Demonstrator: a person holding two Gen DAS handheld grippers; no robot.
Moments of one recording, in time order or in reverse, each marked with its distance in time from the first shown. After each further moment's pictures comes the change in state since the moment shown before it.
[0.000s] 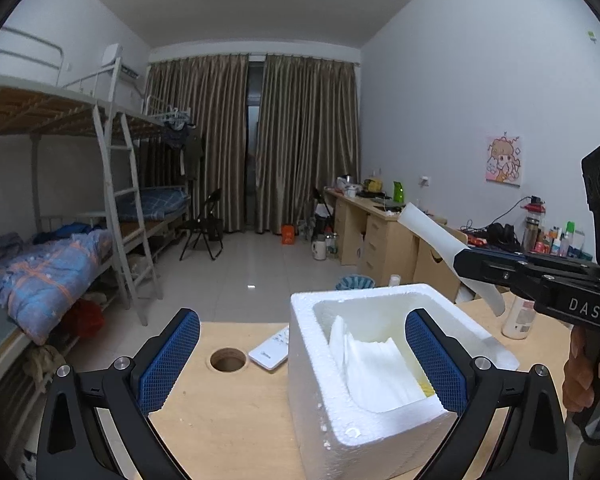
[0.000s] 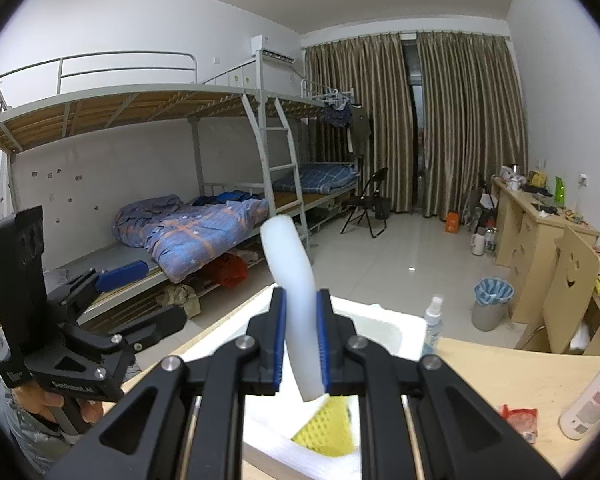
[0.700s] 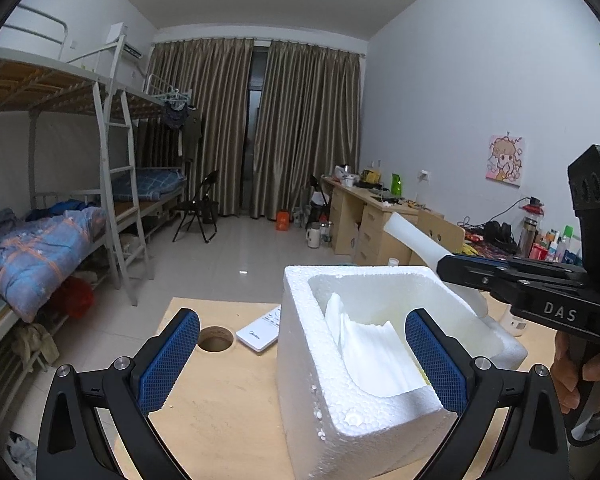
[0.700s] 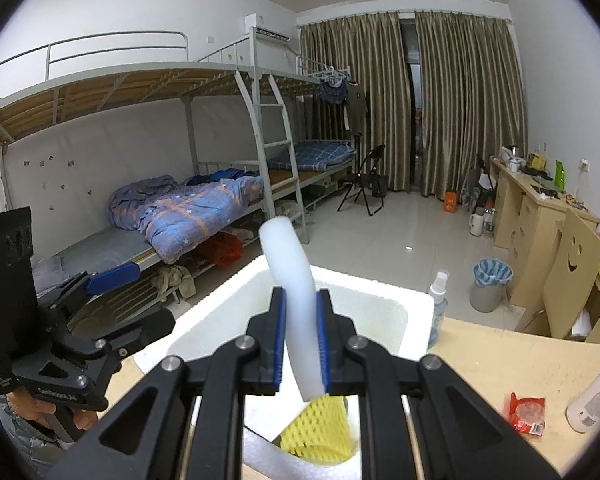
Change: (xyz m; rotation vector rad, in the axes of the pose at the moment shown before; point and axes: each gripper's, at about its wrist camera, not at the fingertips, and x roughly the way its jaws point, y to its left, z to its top) left arm 0.018 0.003 -0.016 -0.053 0.048 -0.024; right arm 0.022 -0.004 -0.011 0.009 0.086 -0.021
